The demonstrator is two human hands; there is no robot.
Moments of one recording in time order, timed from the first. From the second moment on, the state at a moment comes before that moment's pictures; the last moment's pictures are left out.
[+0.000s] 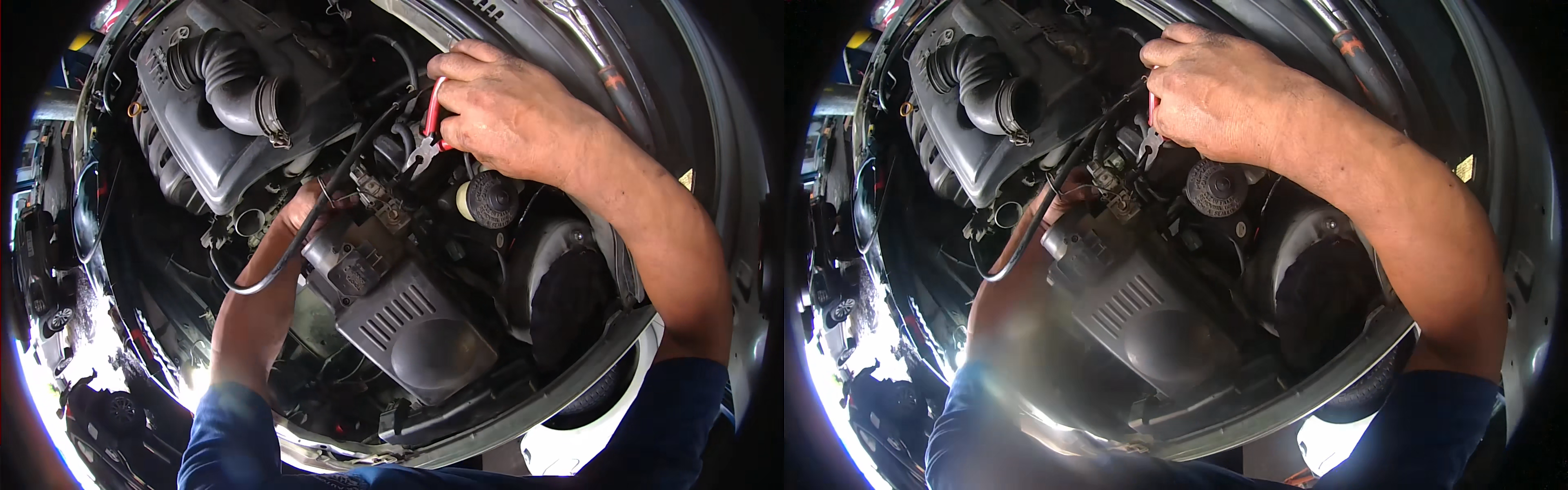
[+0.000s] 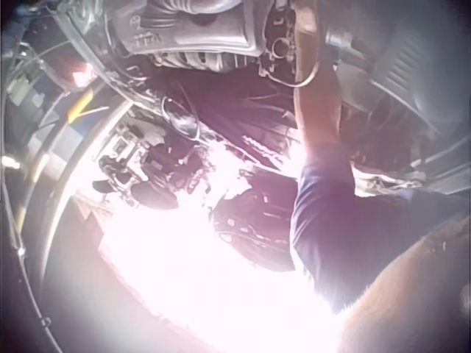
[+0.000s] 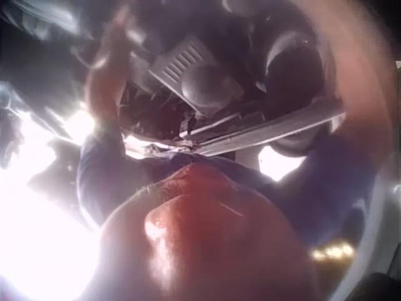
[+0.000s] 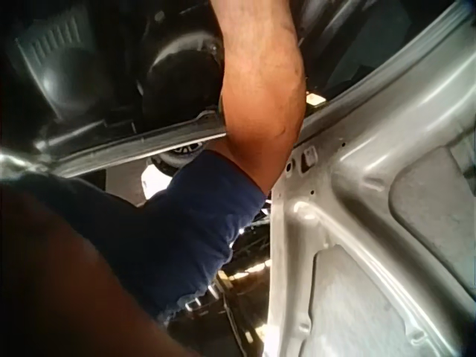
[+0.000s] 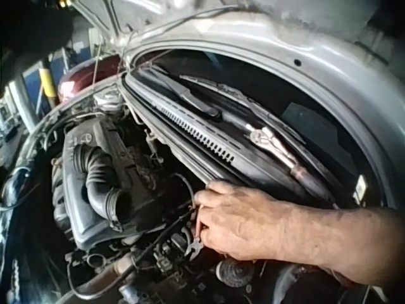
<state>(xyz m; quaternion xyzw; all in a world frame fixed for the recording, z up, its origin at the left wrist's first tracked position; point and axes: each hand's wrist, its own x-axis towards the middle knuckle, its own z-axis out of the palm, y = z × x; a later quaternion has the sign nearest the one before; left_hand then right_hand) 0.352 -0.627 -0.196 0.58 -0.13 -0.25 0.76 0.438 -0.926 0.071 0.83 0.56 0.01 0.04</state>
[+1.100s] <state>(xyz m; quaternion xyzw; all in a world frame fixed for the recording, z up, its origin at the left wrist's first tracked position) 0.361 -0.679 -0.158 0.39 -0.08 -0.30 0.87 0.439 -0.912 0.087 0.76 0.62 -0.02 0.20</state>
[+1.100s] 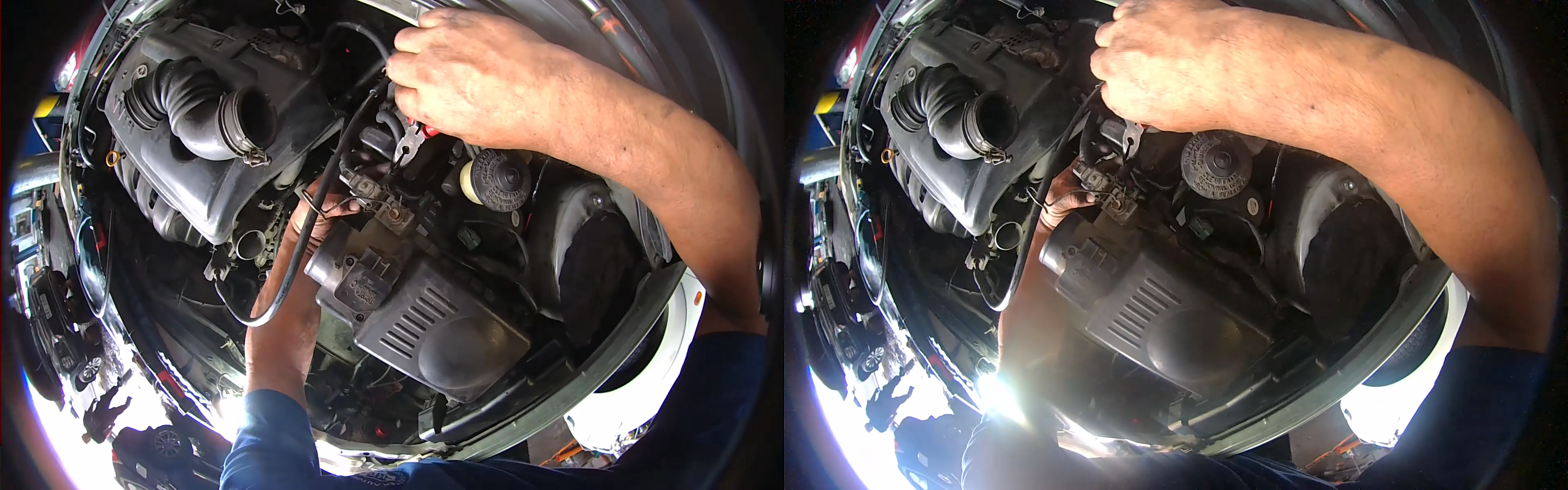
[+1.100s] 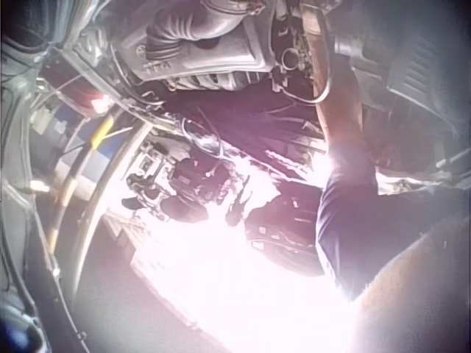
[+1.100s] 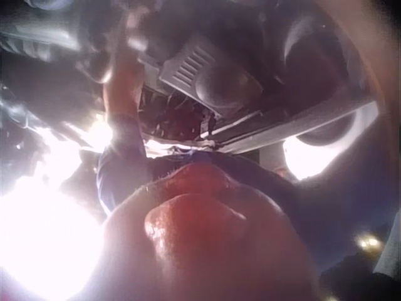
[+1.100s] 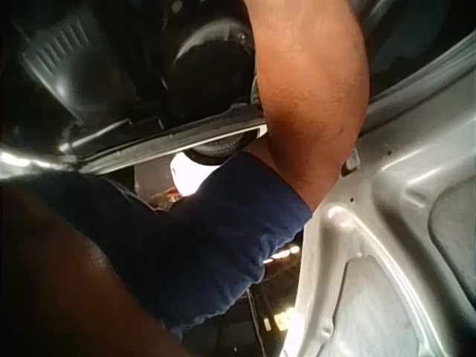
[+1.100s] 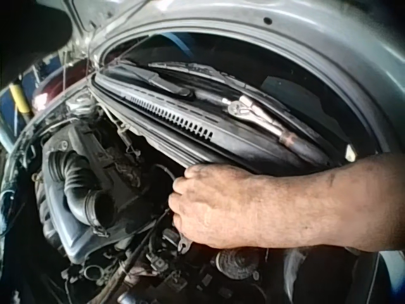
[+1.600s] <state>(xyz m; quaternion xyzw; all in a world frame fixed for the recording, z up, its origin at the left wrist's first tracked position) 0.375 -0.680 -0.171 0.37 -0.10 -0.33 0.86 0.430 -0.900 0.089 0.77 0.55 -0.08 0.30</state>
